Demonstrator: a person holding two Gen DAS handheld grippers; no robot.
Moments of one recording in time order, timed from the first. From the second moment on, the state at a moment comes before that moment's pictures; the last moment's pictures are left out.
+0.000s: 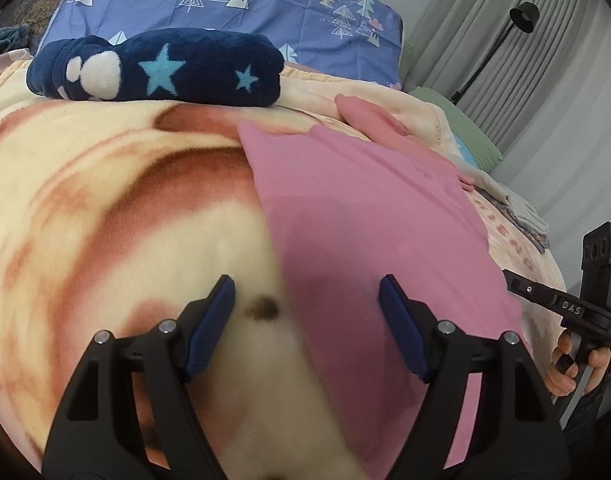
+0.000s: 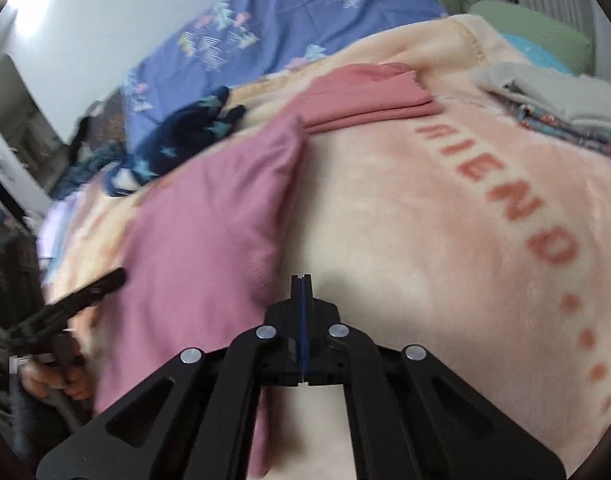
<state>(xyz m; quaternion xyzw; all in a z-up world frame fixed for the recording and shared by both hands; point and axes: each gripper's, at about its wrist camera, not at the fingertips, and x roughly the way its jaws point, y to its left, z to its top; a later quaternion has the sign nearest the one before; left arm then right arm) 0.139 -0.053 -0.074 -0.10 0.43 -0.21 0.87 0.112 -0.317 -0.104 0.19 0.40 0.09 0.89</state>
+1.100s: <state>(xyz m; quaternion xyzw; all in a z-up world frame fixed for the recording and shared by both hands) 0.128 -0.050 -0.081 -0.12 0.44 -0.23 0.86 0.091 -0.302 -0.090 0.17 0.40 0.09 0.90</state>
